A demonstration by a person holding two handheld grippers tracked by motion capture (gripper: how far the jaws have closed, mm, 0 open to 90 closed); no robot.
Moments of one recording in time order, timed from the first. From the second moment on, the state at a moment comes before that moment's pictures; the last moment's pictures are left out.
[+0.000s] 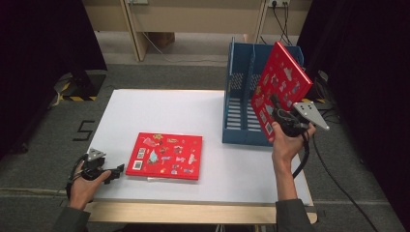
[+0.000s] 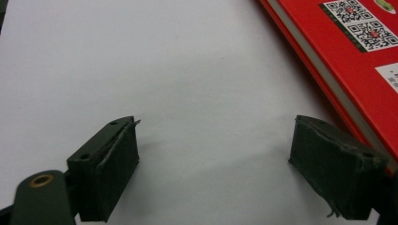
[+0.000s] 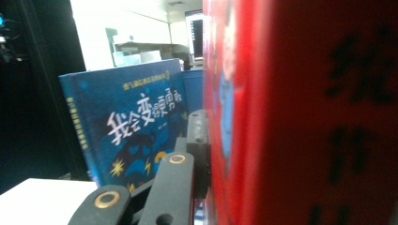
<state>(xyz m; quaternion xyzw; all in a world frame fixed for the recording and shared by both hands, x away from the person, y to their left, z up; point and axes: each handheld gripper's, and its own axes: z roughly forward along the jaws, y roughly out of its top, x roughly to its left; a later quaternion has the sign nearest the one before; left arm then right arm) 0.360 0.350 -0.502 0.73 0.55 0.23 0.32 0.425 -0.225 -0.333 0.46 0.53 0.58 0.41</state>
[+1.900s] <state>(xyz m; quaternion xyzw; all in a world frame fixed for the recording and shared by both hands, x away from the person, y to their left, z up) 0.359 0.348 -0.502 0.73 0.55 0.23 0.33 0.557 -0.184 -0.384 0.55 0.57 0.46 0.39</state>
